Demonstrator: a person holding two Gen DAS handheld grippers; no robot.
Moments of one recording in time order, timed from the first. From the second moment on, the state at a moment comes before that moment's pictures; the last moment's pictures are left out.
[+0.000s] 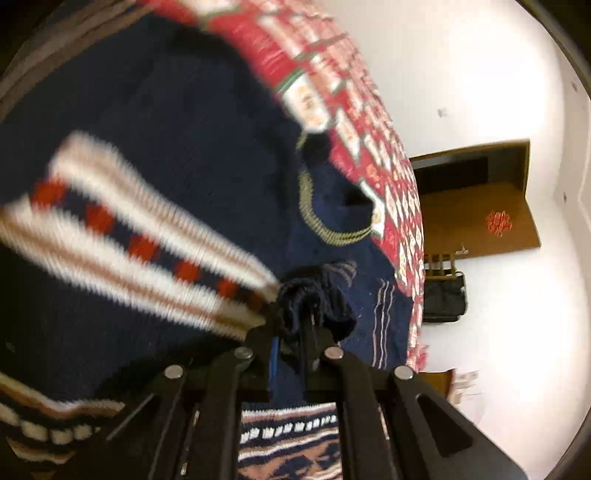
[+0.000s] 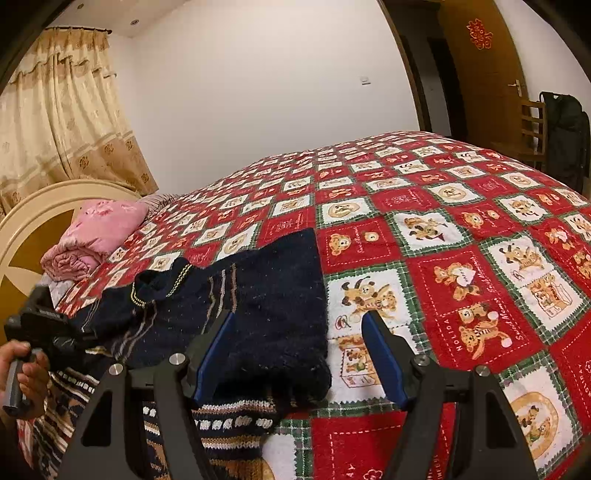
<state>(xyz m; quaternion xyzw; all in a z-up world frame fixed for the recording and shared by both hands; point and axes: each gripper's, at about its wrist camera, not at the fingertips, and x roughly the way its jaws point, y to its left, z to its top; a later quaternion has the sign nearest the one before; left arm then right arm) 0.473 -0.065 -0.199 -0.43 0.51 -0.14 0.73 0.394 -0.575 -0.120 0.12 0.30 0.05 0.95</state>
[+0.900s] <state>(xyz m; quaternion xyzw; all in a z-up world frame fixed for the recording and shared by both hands) 0.507 -0.090 -0.201 -0.30 0.50 -0.12 0.80 0.395 -0.571 -0.124 0.11 0.31 0.04 0.94</state>
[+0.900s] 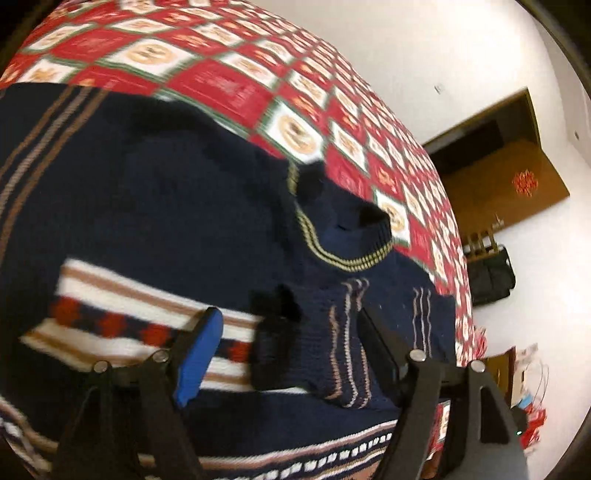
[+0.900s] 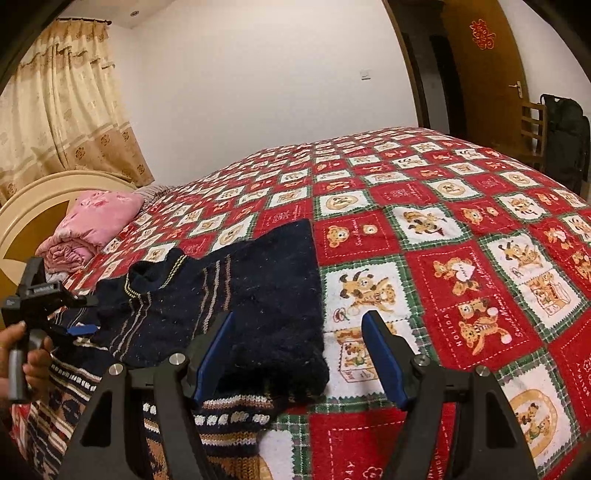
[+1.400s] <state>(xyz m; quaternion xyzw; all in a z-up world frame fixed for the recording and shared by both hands) 0.498 -0.079 -0.177 -0.23 0.48 -0.13 0.84 0.397 -0.595 -0.123 0.13 0.30 -0.01 0.94</state>
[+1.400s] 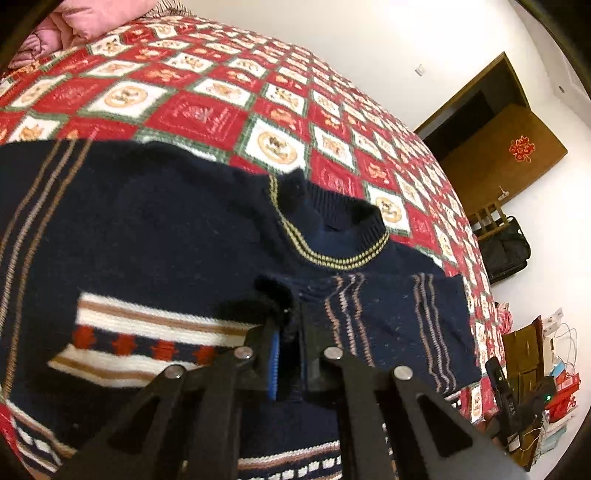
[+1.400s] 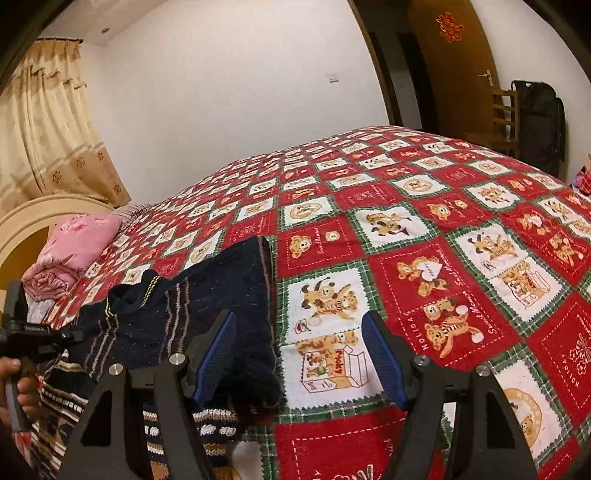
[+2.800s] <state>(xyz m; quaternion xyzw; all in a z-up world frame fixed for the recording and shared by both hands) 0.387 0.206 -0.161 -0.15 0.43 0.12 0.88 0.369 -0.519 -0.112 0.03 0.31 0.10 0.94</state>
